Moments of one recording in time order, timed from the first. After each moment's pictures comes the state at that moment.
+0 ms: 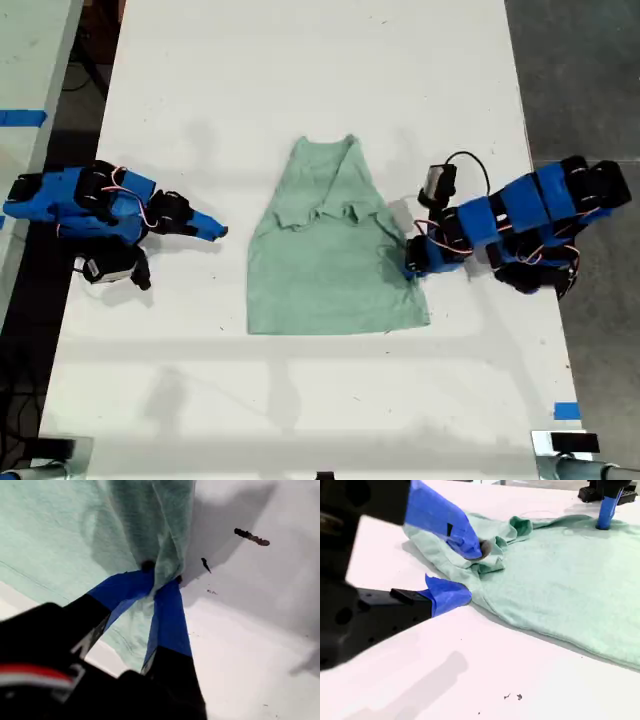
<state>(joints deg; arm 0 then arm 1) -2.9 206.1 184.4 60.0 -1.7 -6.2 114.6 133.9 59.8 13.5</state>
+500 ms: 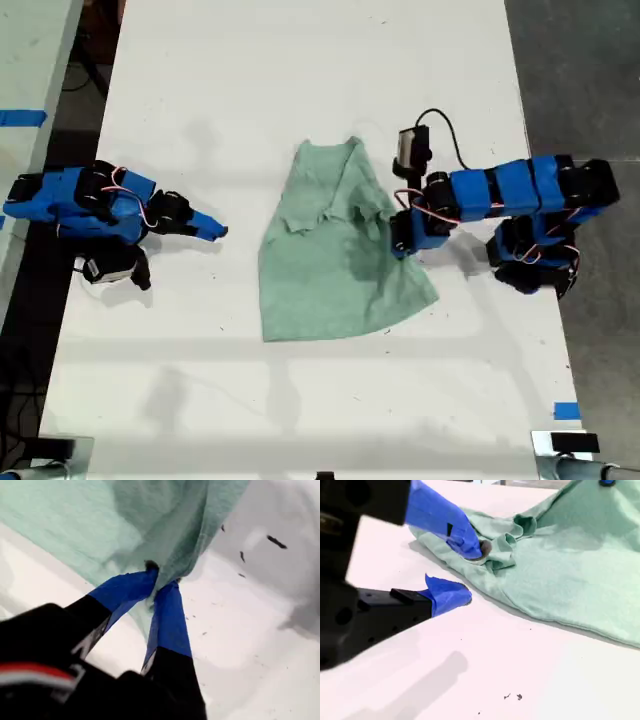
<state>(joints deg) -2.9 206.1 184.4 60.0 -1.7 -1.8 106.5 92.3 91.5 -4.4</state>
